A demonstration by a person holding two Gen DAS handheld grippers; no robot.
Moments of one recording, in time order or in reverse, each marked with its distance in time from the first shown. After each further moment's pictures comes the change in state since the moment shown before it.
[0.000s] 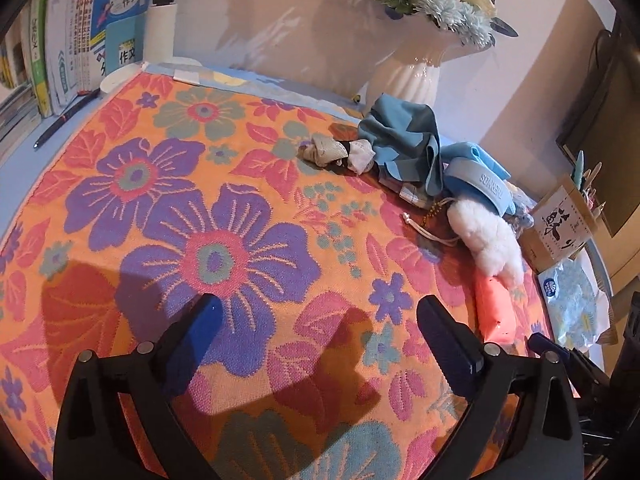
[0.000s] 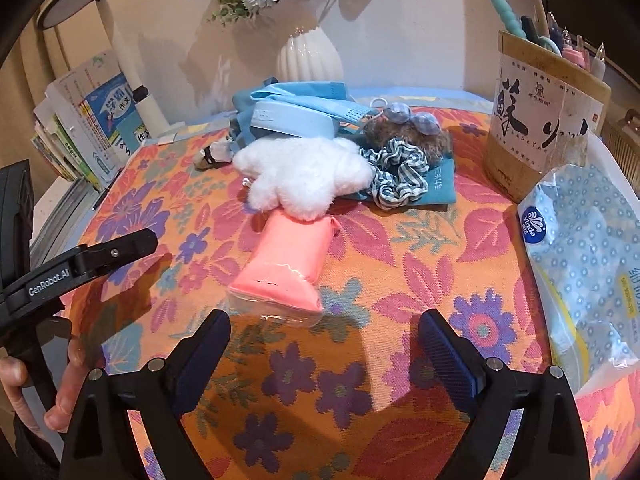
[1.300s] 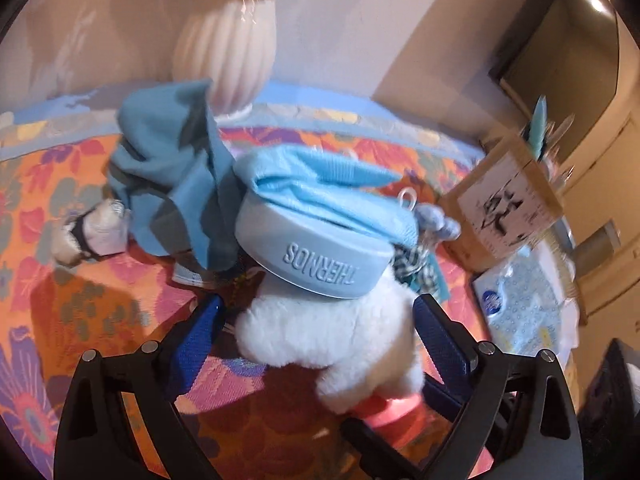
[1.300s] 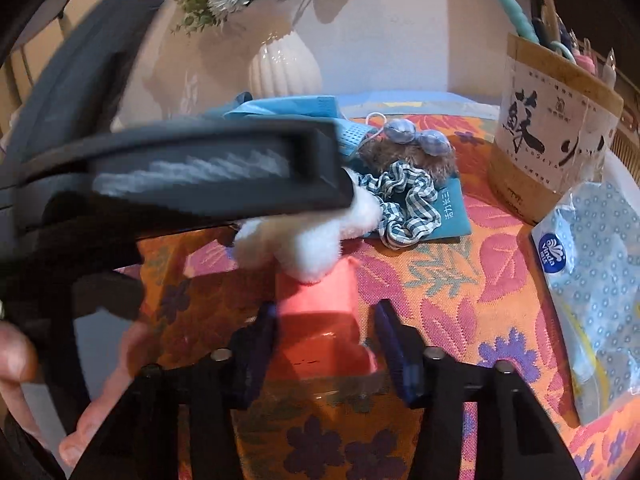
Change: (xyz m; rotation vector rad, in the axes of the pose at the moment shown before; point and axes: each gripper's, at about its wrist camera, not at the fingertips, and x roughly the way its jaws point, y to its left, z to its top) left arm 0.093 -0.126 0.064 0.257 0.215 -0.232; right arm 0.023 0.020 0.027 0.076 -0.019 -0.097
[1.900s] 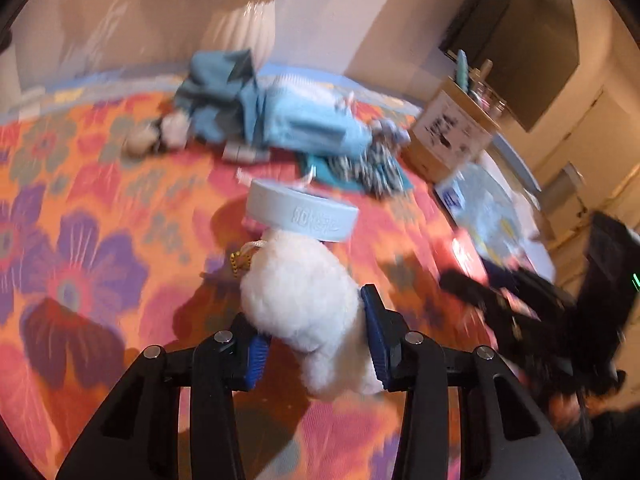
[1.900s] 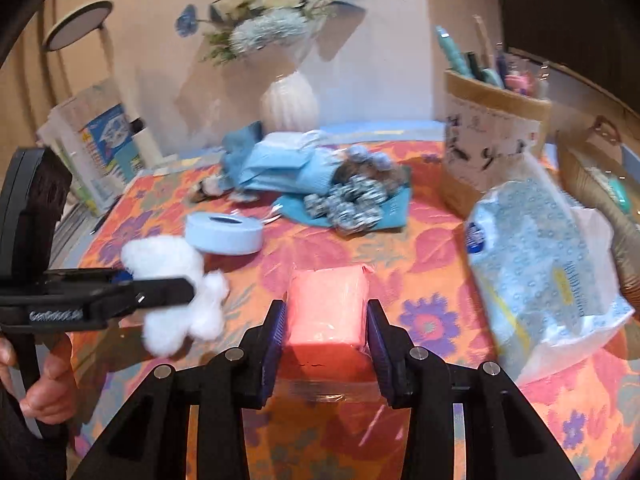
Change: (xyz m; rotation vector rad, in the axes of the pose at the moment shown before) left arm -0.084 0.024 -0.091 0.070 0.023 -0.095; right arm -0.062 -0.035 -0.042 -0.053 -0.096 0.074
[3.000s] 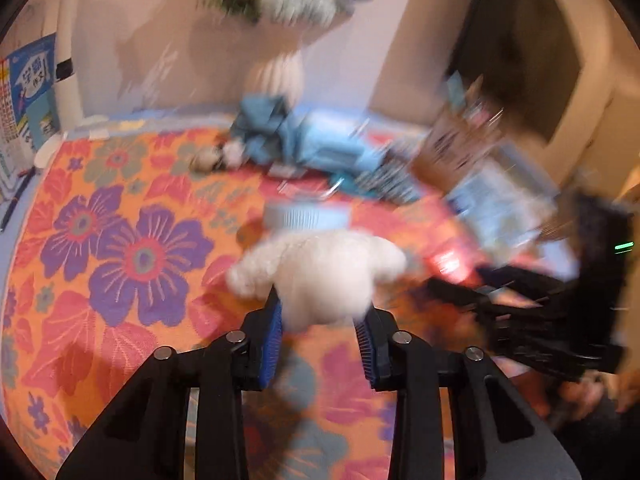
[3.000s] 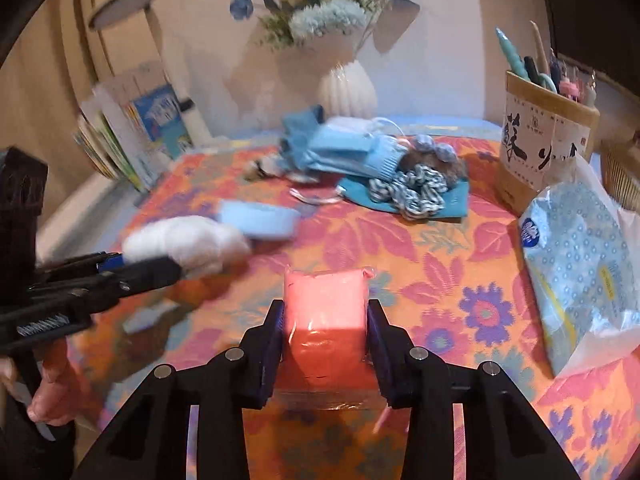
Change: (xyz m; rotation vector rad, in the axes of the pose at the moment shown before) left arm -0.067 -0.015 -0.041 0.012 -0.198 0.126; right arm -0.008 0.016 -0.014 -0.046 0.017 0.155
